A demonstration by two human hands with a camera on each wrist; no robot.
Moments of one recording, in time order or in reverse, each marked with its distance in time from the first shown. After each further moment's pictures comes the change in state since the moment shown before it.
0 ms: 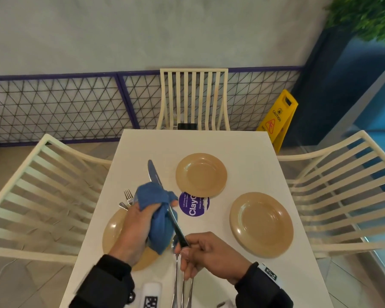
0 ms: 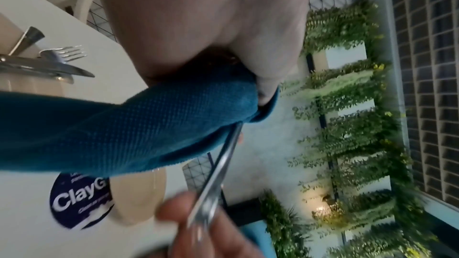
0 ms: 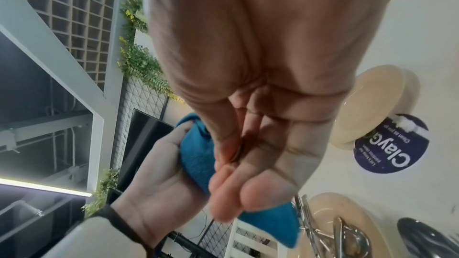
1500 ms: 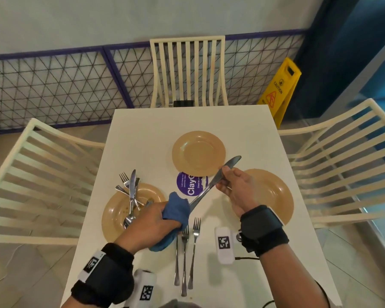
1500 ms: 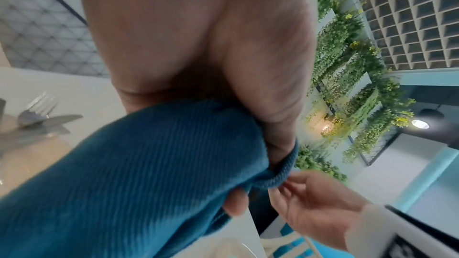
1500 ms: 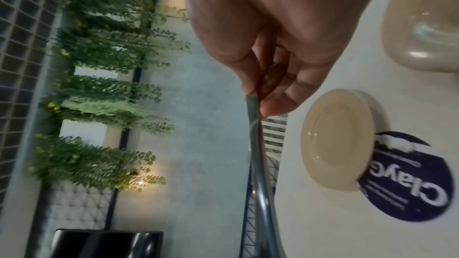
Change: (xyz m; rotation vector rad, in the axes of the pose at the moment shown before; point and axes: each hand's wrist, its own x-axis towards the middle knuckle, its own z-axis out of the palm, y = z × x) left_hand 0.002 -0.027 0.001 0.842 -0.365 -0.086; right_hand 0.039 -0.001 -0.086 0.527 0.816 -0.150
